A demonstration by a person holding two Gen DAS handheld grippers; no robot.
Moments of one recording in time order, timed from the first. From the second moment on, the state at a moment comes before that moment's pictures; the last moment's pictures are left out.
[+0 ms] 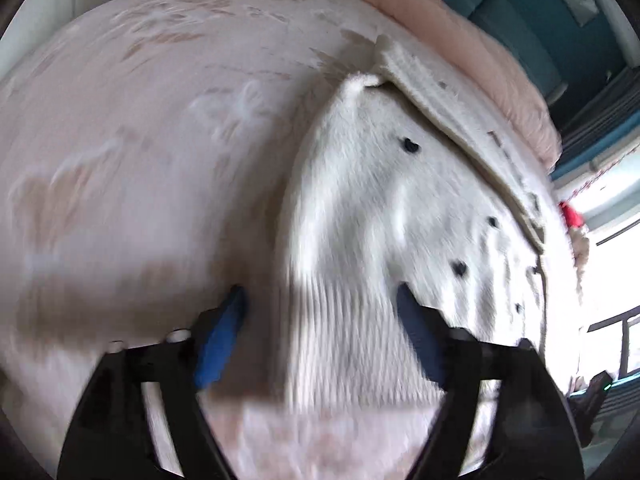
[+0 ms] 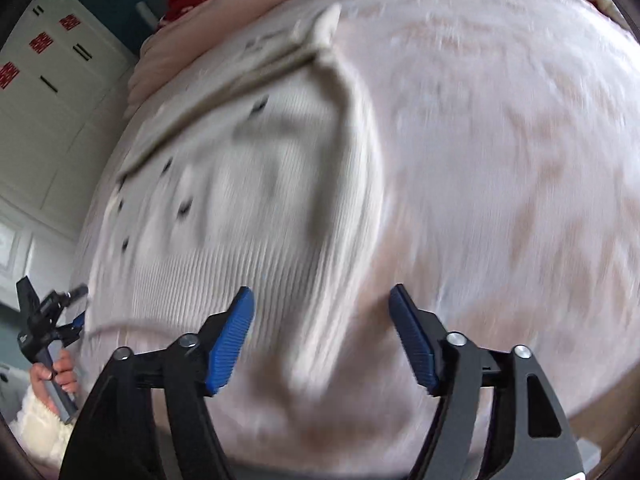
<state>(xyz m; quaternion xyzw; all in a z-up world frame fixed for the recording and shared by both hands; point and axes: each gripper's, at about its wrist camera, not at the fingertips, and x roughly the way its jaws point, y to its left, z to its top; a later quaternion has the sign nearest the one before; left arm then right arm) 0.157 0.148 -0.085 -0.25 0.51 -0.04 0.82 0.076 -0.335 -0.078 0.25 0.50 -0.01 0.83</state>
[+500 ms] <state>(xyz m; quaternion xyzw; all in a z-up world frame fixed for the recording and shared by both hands) 0.162 0.123 -0.080 -0.26 0.53 -0.03 0.80 0.107 -0.321 -0.068 0.39 0.42 0.03 0.82</state>
